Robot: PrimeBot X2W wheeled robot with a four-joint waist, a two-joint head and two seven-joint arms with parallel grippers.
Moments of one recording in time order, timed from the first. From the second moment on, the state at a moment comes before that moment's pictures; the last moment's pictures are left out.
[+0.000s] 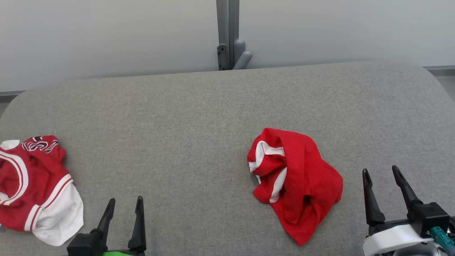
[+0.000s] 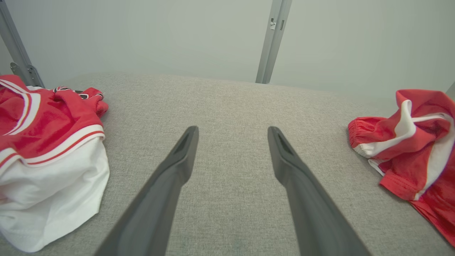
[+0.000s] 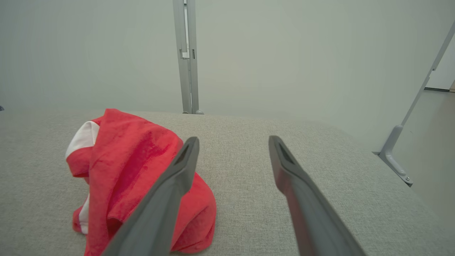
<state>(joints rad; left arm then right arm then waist) 0.08 0.17 -0.21 0.17 -0.37 0.02 -0.26 0.10 -0.05 -0.09 0.04 0.01 0.13 -0.26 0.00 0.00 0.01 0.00</state>
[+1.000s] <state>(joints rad) 0.07 0.05 -0.11 0.19 -0.27 -0.13 -0.26 0.09 -0.06 -0.10 0.07 0.01 0.13 -0.26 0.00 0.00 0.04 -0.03</state>
